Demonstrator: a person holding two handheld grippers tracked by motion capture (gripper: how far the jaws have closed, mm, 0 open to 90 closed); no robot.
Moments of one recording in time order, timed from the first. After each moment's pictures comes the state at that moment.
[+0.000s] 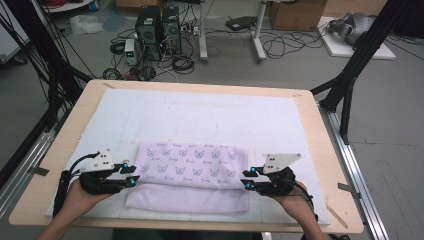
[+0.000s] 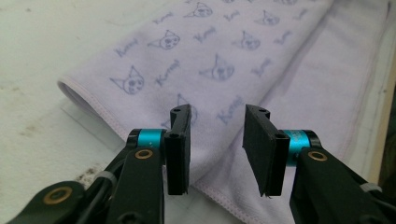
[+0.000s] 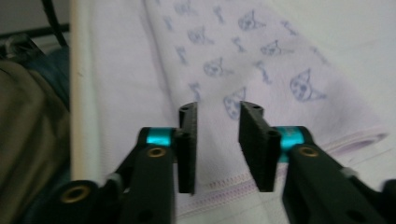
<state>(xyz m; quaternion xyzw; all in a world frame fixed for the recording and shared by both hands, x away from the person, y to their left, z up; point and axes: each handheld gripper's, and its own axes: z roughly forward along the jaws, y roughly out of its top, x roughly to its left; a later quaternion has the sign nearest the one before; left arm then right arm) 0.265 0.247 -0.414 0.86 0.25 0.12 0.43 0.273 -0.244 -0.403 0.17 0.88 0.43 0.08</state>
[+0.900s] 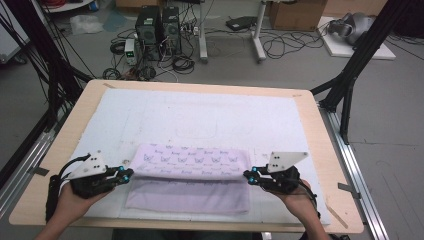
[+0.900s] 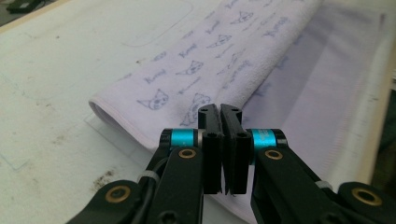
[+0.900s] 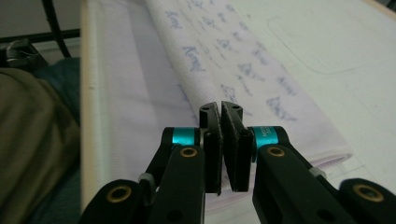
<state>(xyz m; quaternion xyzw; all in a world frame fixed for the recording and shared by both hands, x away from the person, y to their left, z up) 0.229 0.257 -0.385 0.85 0.23 0.16 0.45 0.260 -0.253 -0.375 0.15 0.87 0.46 0.10</state>
